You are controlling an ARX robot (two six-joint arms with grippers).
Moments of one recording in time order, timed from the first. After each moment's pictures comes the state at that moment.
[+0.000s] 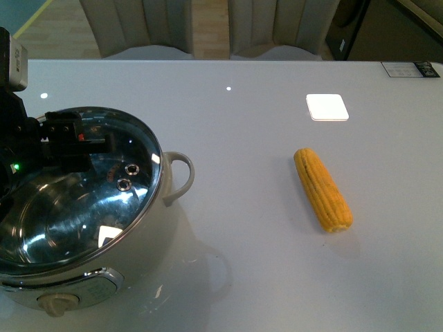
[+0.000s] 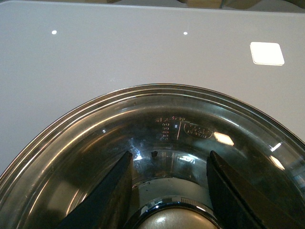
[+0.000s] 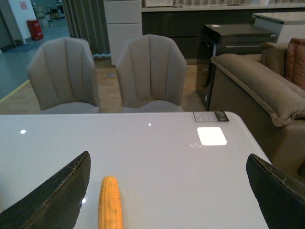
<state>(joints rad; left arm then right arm) -0.26 1.95 0.49 0.95 -0.29 -0.15 0.00 0.00 0.03 0.00 0.00 0.00</state>
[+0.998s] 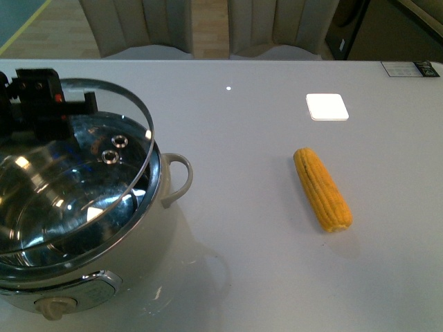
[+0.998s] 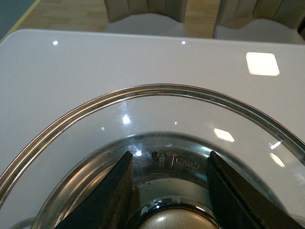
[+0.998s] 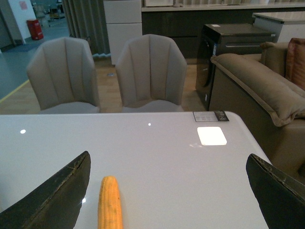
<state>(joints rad) -0.24 1.65 0.53 0.69 -0.28 -0.12 0.00 0.00 0.03 0.00 0.00 0.00</state>
